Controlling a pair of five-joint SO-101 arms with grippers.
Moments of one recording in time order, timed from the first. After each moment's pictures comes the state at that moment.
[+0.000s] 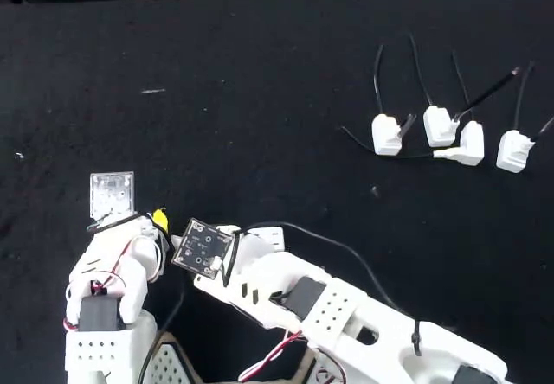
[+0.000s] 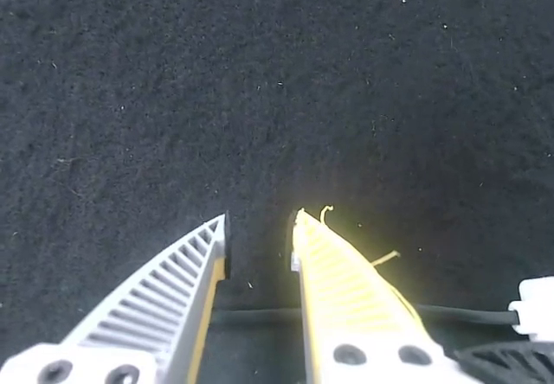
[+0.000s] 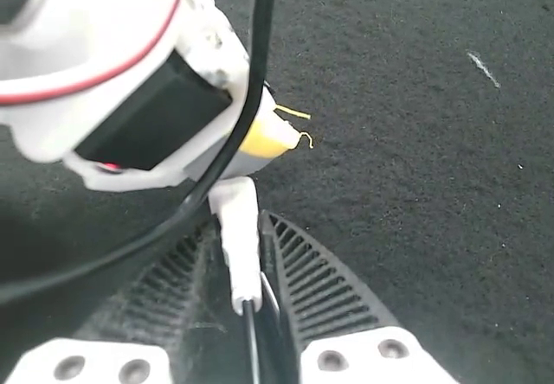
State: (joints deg) left arm -6.1 -105.1 95.3 59.1 -0.9; right arm -54.5 -48.0 83.8 4.5 16.6
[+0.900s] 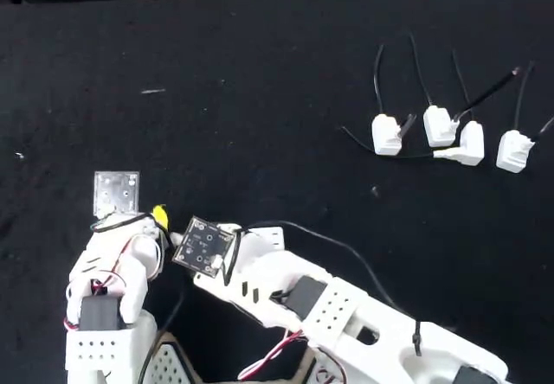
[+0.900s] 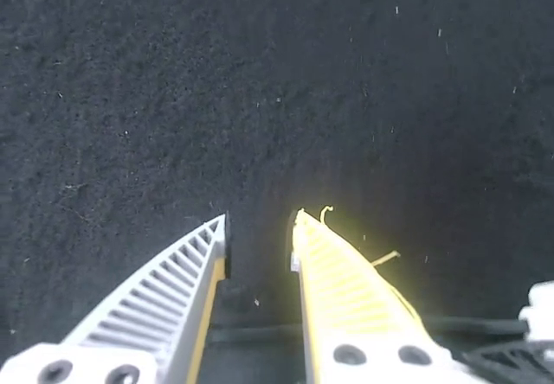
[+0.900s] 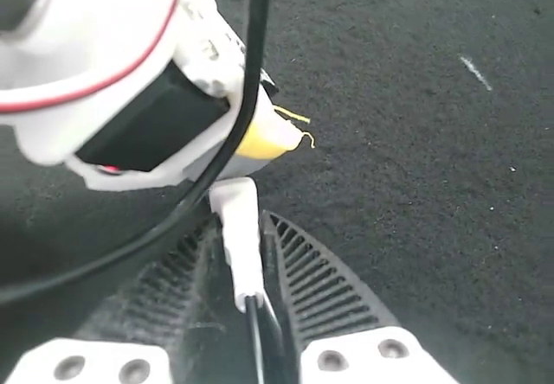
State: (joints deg) left arm -6.2 -105.2 96.0 55.9 -3.7; right arm -54.3 -48.0 83.7 4.5 16.6
